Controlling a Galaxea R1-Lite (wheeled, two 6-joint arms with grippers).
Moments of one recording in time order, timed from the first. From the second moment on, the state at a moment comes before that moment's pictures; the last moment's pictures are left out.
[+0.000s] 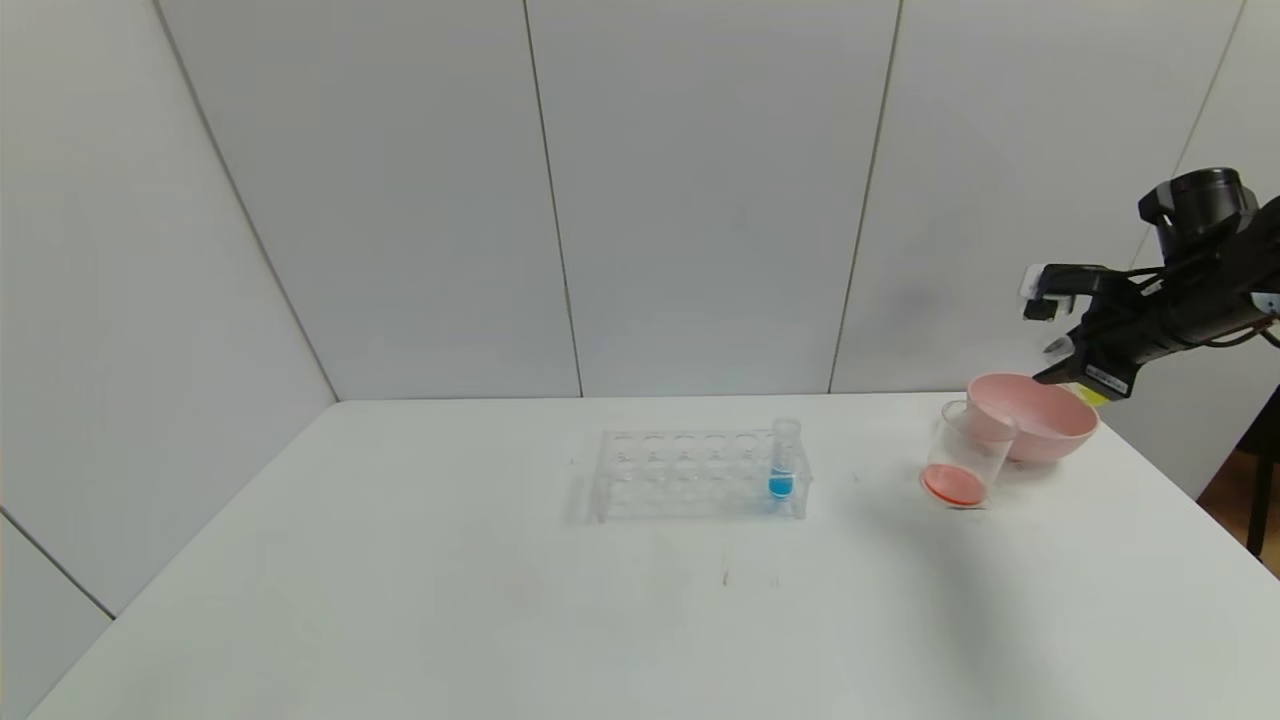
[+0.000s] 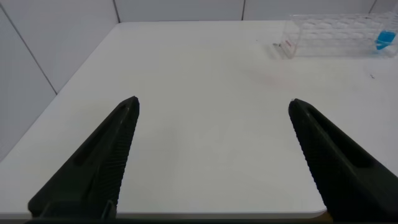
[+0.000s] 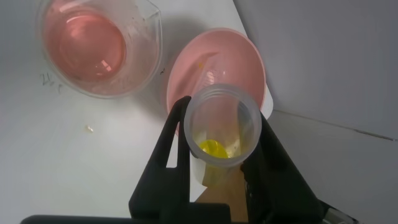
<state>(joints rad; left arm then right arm) 0.00 0.00 0.00 0.02 0.00 -0.02 -0.14 2.15 -2.00 0.65 0.16 -1.12</state>
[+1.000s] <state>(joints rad) 0.00 0.00 0.00 0.02 0.00 -0.02 -0.03 2.16 -2.00 0.75 -0.19 -1.23</state>
